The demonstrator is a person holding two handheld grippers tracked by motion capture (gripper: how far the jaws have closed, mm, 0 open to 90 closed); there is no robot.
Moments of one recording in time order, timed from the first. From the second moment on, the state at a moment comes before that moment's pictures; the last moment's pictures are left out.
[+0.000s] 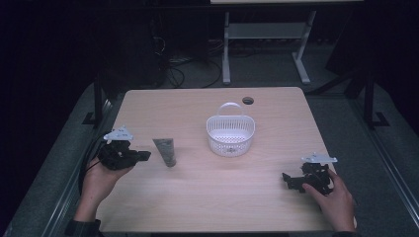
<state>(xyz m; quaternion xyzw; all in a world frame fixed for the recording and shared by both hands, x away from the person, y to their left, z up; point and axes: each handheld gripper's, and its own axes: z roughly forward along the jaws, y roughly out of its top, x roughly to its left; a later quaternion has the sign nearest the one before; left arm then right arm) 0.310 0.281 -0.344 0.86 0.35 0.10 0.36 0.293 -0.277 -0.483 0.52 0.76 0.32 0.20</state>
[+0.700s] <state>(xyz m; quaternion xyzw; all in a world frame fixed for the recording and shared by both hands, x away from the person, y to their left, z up) 0.330 0.278 -0.332 0.86 0.35 0.11 0.36 0.293 -0.277 -0.484 0.52 0.76 0.32 0.20</state>
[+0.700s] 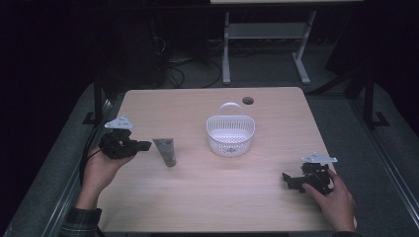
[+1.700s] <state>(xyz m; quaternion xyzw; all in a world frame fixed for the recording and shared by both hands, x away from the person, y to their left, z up) 0.351 0.272 -0.338 0.86 0.36 0.11 0.35 0.293 -0.277 -0.483 0.53 0.76 0.32 0.20</state>
